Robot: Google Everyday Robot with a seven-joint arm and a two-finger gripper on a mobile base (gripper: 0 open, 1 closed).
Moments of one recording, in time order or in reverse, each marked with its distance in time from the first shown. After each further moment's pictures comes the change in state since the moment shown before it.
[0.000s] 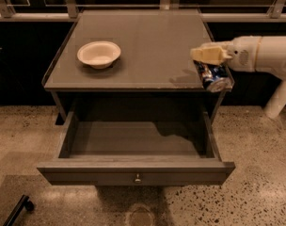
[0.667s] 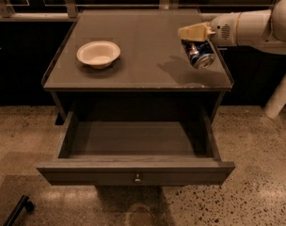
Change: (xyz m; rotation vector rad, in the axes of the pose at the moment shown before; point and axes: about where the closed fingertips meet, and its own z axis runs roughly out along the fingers) arm -0.049 -0.034 0.058 -0.030 0.017 -0.001
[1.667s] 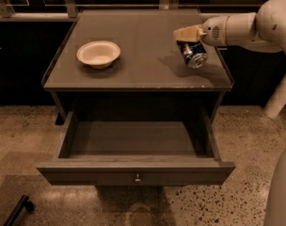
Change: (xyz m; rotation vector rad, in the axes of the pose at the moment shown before) arm 0.009 -0.035 0.037 0.000 0.019 0.029
